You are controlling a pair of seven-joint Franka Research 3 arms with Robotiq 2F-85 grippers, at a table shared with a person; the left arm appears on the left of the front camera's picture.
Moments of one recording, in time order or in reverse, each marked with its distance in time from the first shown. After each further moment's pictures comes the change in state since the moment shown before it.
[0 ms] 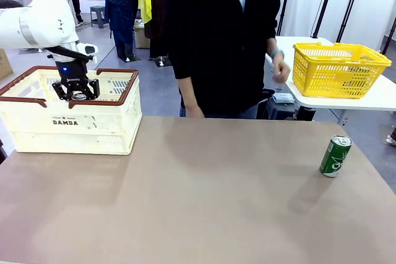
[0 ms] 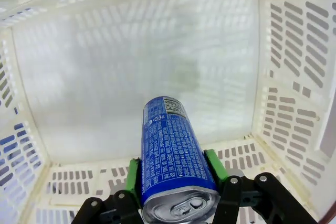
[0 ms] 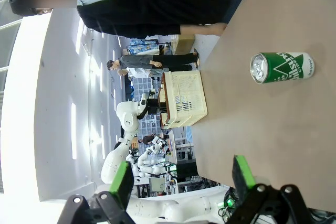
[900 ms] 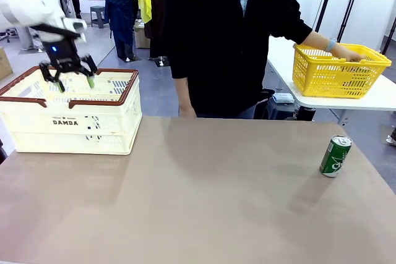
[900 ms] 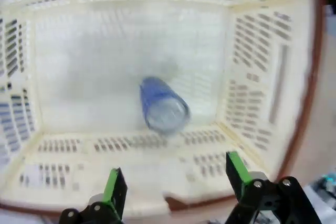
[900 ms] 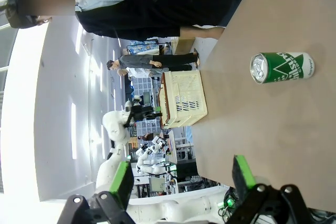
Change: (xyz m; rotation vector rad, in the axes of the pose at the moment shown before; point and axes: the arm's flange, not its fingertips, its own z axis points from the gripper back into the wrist) left arm -0.046 -0.001 0.091 -0.109 -0.099 0.135; right arm 0.000 0.000 0.000 0.000 0.001 0.000
